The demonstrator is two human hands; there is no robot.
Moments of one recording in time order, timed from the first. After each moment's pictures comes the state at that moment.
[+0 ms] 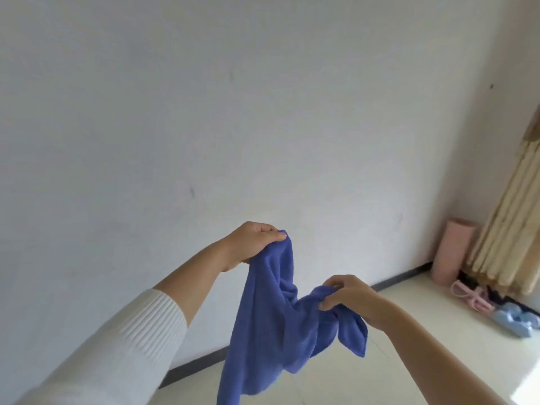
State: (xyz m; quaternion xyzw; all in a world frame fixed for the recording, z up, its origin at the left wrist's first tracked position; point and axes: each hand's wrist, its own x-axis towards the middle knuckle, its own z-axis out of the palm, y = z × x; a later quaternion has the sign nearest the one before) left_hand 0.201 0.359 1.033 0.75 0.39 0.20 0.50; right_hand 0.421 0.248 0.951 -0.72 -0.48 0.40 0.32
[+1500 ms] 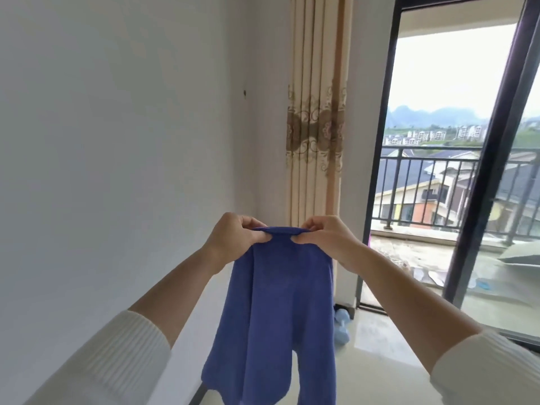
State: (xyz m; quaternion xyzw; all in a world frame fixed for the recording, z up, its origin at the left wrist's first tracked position) left_hand 1.159 0.571 1.065 0.85 0.09 0.19 0.47; right_hand 1.259 0.392 1.055 -0.80 -0.26 0.06 0.53
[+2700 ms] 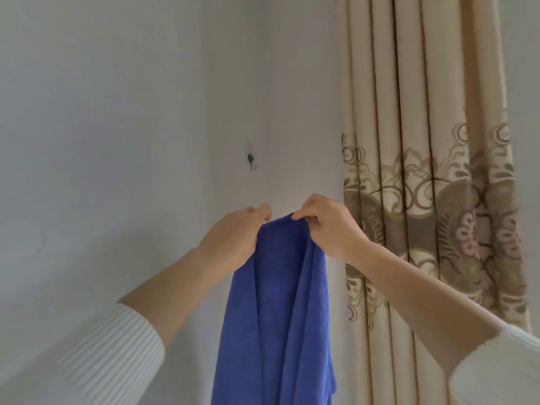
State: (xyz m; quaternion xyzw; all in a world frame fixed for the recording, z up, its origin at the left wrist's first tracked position) left_hand 1.897 0.958 1.236 0.93 0.03 0.36 -0.07; right_hand 2.018 0.799 1.233 -0.74 -0.46 -0.31 0.37
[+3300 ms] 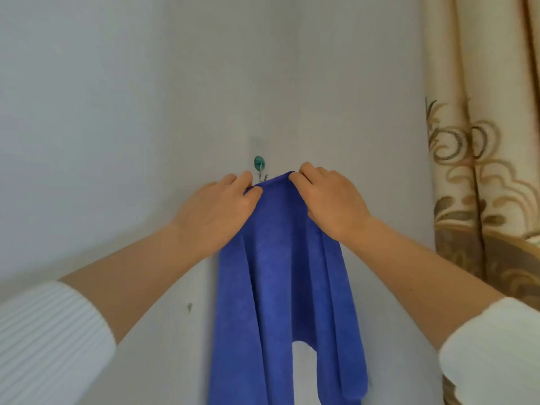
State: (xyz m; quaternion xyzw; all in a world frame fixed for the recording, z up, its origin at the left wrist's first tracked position) left_hand 2.071 1.074 1.315 0.76 0.13 0.42 -0.48; right_hand 2.242 0.955 1.322 -0.61 -0.50 -0.60 0.13
